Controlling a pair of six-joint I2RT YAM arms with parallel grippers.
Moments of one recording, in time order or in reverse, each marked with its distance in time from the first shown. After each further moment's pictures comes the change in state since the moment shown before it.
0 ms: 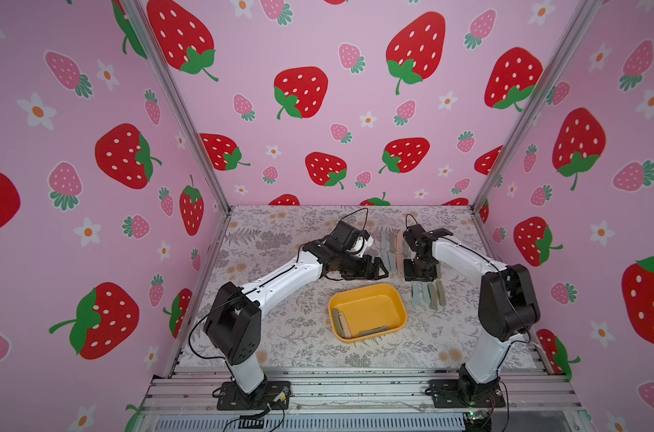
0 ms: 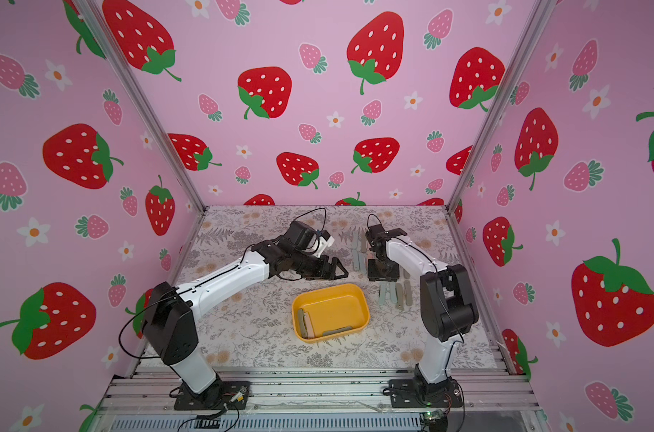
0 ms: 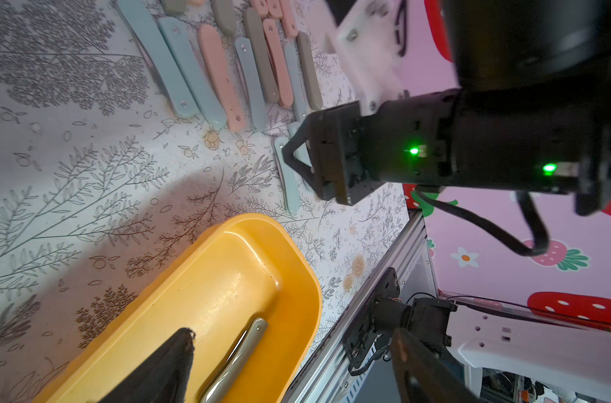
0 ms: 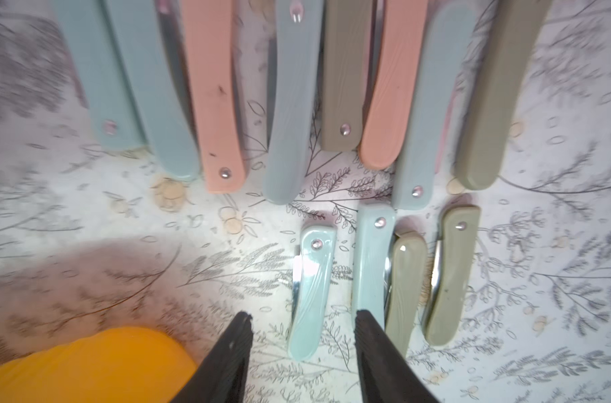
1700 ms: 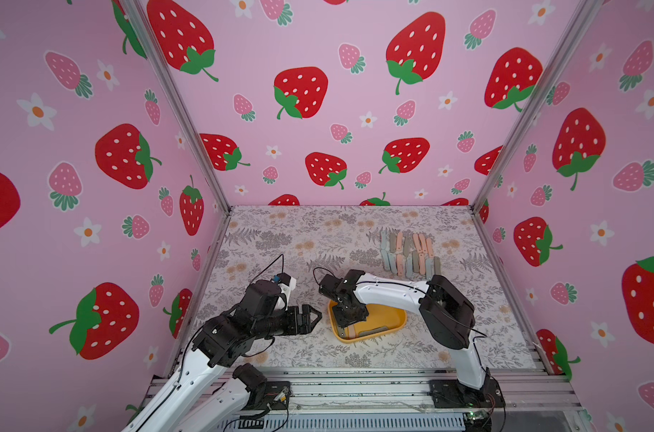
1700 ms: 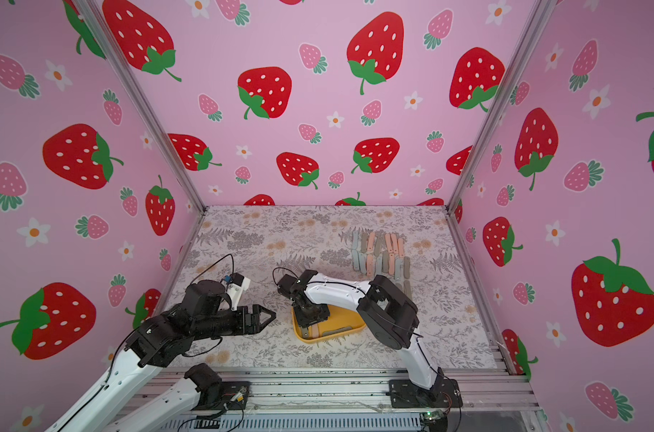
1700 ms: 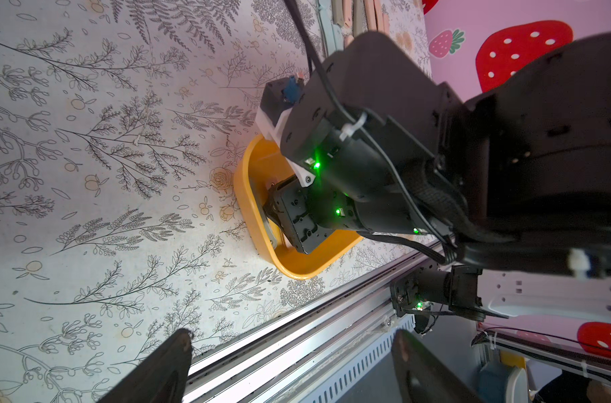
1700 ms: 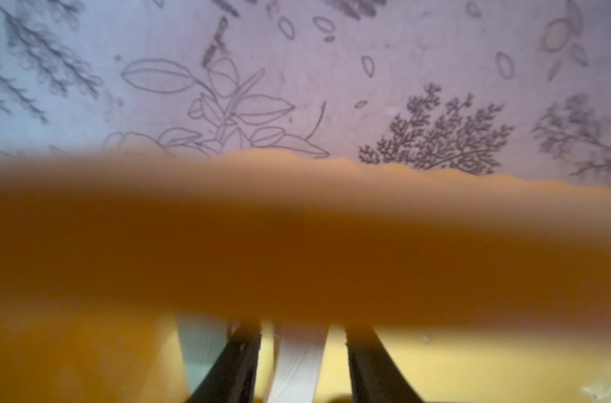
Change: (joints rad) left arm 0.090 -1.018 -0.588 -0.364 -0.257 -0.124; right arm 0.682 0.291 0.145 0.009 -0.066 0.259
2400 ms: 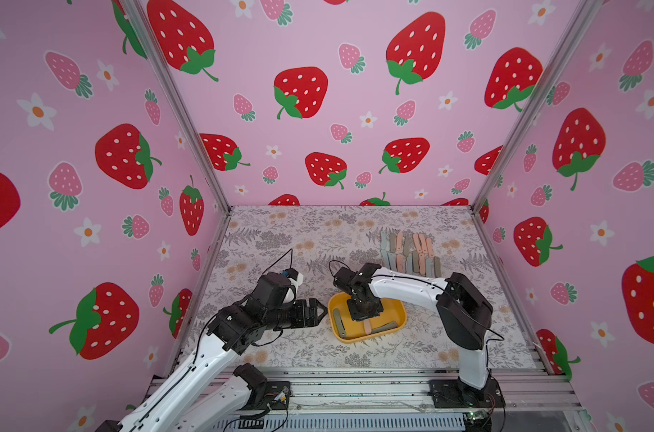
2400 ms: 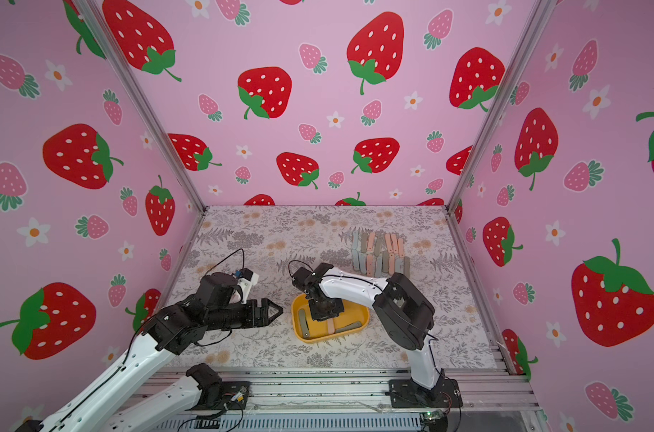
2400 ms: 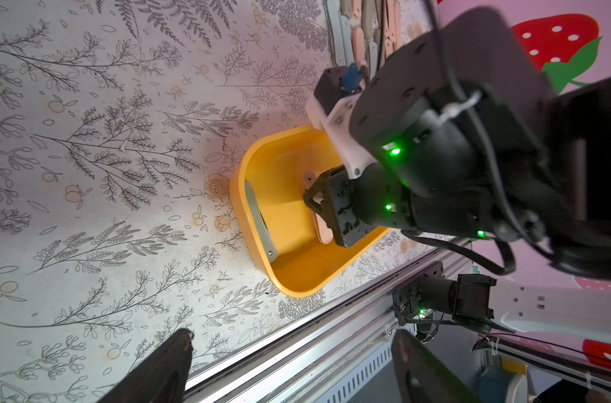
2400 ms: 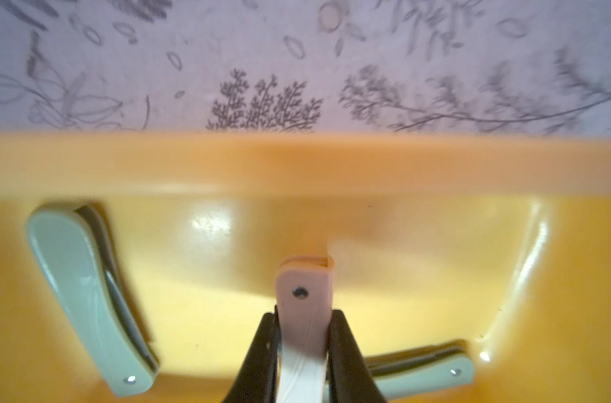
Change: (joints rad) left arm 0.000 0.133 -0.001 0.089 0.015 -0.001; right arm -0.087 -0.132 -0.094 -0.027 0.060 0.014
